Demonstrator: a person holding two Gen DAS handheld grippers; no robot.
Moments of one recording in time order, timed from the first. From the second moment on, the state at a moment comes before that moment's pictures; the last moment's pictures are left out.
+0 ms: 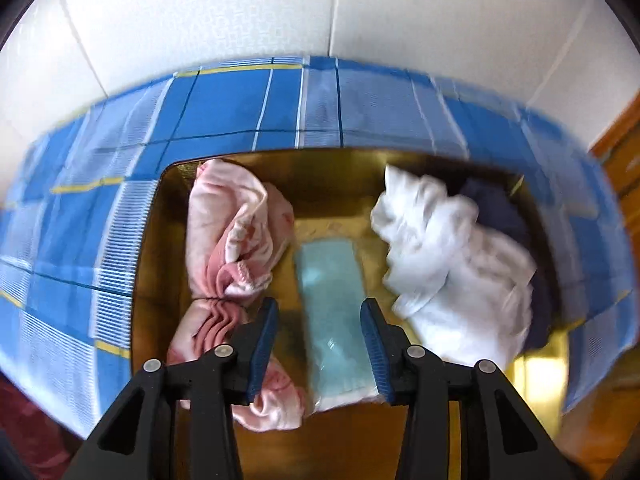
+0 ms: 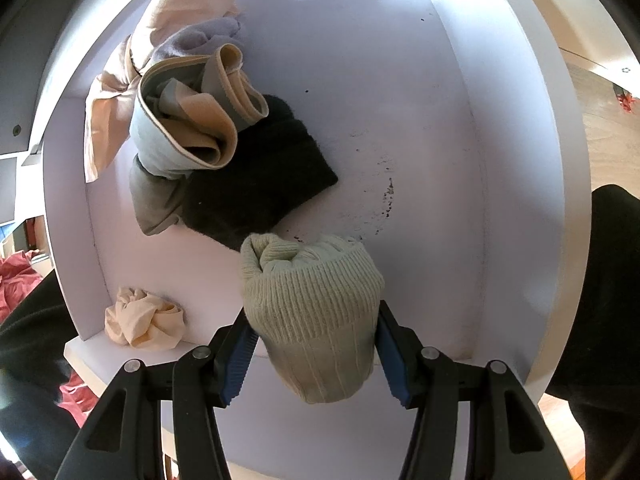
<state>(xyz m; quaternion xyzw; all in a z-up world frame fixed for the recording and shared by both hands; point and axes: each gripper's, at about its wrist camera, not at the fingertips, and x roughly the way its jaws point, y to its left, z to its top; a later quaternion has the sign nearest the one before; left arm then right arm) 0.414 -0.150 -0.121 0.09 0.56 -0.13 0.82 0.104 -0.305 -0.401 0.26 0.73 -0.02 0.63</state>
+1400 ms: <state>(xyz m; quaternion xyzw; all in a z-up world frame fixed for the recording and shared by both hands) 0.242 -0.069 -0.033 0.08 0.39 -0.30 0.87 0.108 -0.282 -0.397 0.22 0.73 -0.04 0.64</state>
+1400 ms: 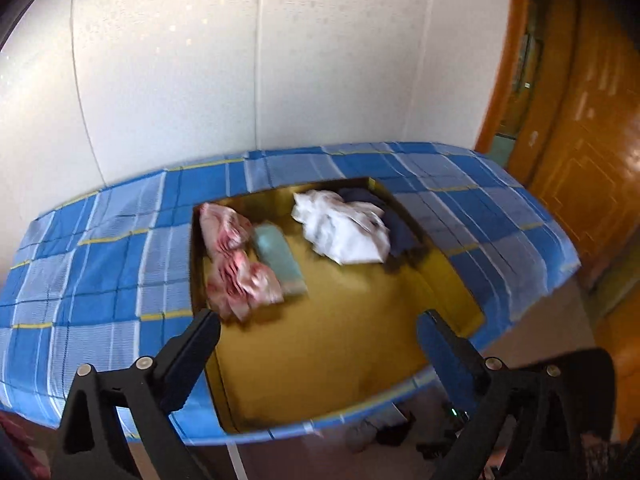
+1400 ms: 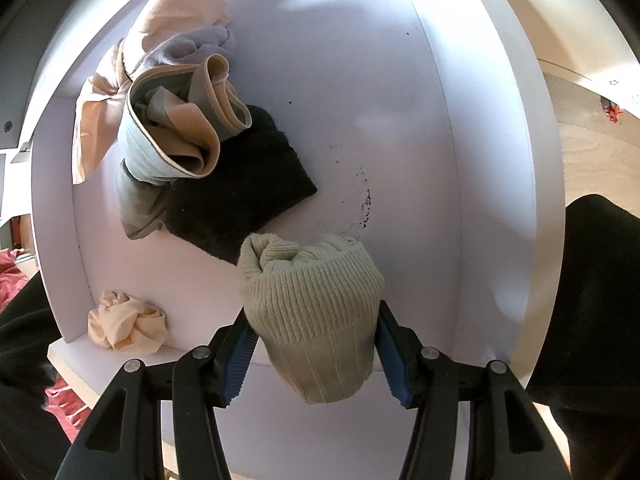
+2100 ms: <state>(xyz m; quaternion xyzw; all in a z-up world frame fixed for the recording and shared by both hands) 0.144 -0.092 -0.251 0.29 0.61 -0.32 0.67 0.106 -0.269 -0.397 0.21 0.73 -0.05 0.64</state>
